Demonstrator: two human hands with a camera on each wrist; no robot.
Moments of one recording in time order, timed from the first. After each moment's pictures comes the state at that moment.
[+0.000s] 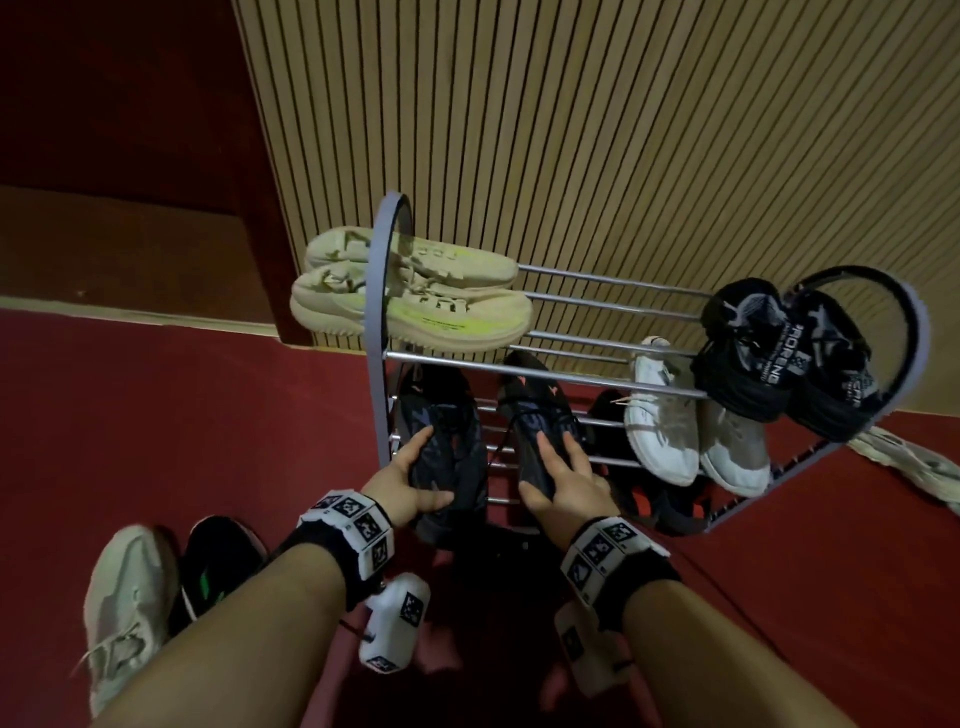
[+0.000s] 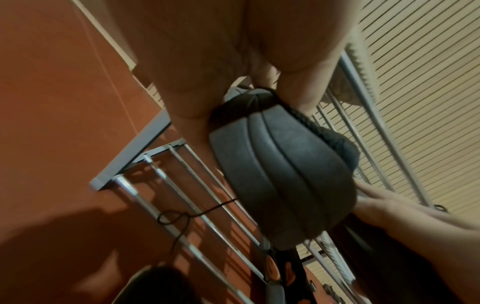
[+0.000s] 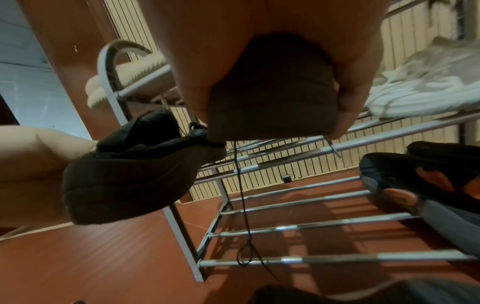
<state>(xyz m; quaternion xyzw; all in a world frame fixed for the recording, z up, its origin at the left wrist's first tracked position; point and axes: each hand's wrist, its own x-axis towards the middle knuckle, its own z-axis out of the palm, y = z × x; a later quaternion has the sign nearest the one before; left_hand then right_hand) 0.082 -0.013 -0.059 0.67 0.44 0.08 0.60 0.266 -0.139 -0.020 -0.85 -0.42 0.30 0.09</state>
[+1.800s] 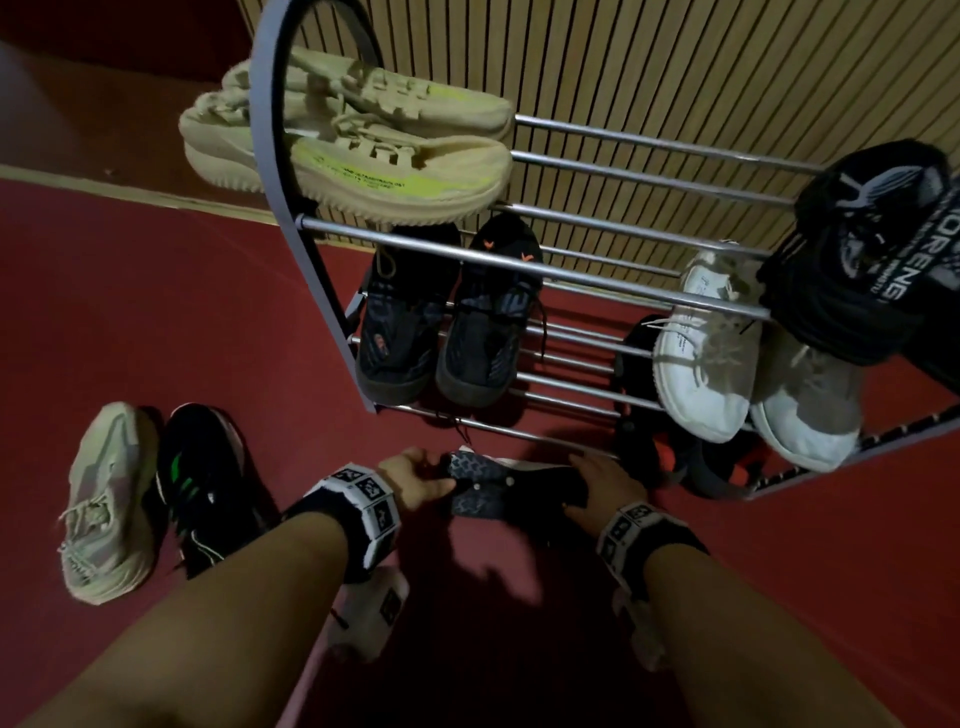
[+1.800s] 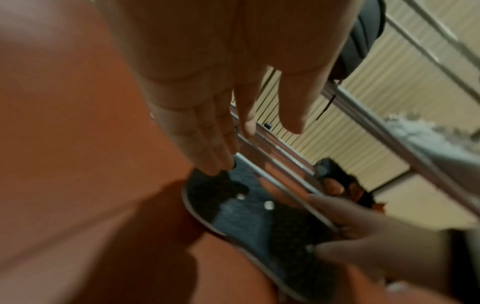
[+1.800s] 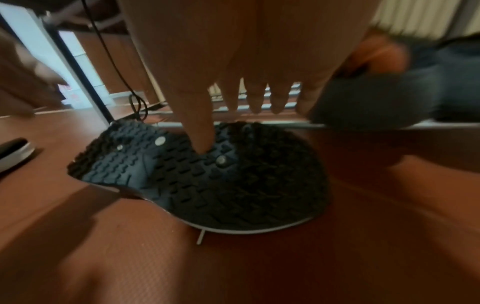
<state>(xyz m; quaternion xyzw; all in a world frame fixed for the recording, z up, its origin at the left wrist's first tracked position) 0.147 -0.072 -0.157 0.61 0.60 -0.06 0.51 0.392 -0.168 -0.204 -0.78 -0.56 0.27 -0.08</state>
